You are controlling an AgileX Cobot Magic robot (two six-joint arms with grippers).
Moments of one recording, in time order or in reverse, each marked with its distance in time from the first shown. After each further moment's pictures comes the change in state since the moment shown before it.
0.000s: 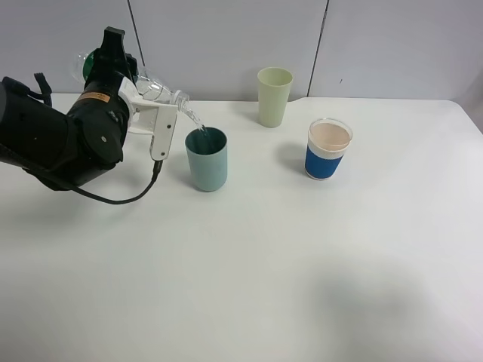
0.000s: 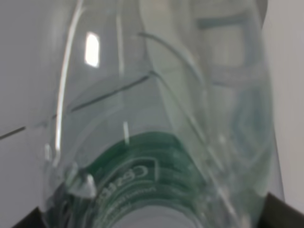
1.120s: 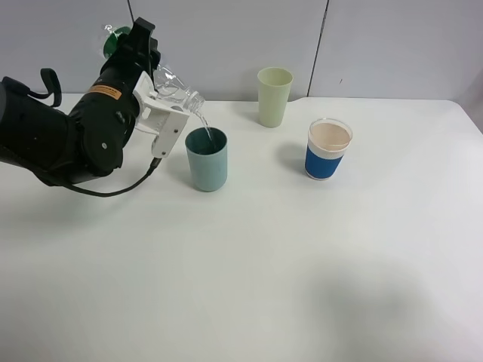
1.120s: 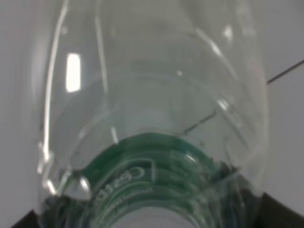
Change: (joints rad) left arm 0.000 0.000 0.000 0.239 -0.035 0.088; right arm 0.000 0.000 0.000 0.000 0.000 0.000
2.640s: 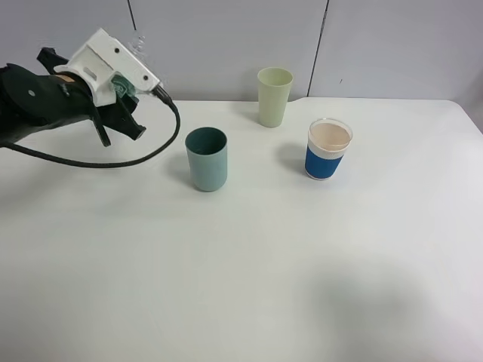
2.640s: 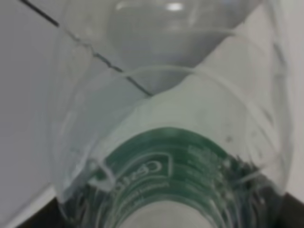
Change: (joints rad) left arm 0.254 -0.159 -0.002 0.024 0.651 -1.323; right arm 0.000 0.000 0.000 0.000 0.000 0.000
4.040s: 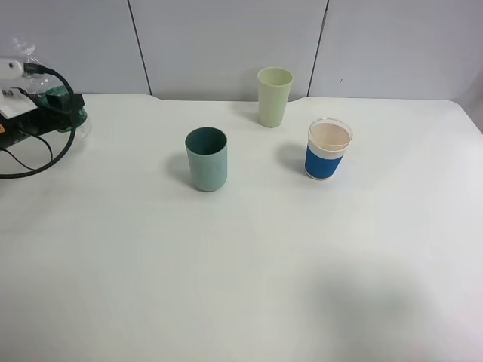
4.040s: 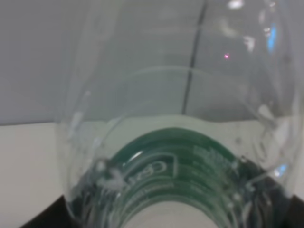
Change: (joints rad) left arm 0.600 0.224 0.120 1.210 -0.563 -1.426; right arm 0.000 0.000 0.000 0.000 0.000 0.000
